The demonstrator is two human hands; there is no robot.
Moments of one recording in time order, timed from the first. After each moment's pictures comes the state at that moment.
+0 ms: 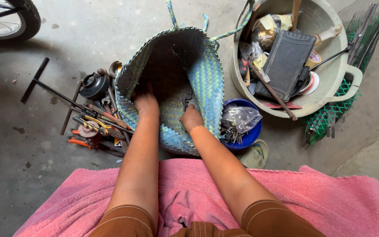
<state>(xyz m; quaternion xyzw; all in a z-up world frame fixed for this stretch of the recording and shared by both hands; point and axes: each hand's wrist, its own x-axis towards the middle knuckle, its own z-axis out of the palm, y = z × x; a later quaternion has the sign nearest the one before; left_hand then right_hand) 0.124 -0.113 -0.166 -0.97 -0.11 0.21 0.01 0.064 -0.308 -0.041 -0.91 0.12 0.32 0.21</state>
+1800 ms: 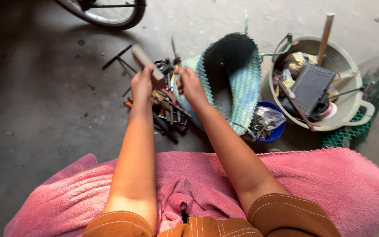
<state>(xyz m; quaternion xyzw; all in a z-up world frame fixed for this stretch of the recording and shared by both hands) 0.001 0.027 0.121 -0.50 -0.34 -0.18 -0.78 0.039 -0.151 0.162 -0.62 -0.09 0.23 0.74</state>
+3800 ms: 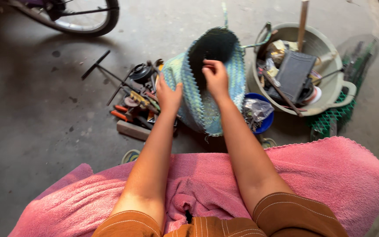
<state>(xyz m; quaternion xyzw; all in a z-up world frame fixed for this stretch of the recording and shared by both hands) 0.024 -0.099 0.074 -0.82 -0.25 -0.16 -0.48 0.103 -0.271 0.121 -0.76 -0.11 -0.08 0.63</state>
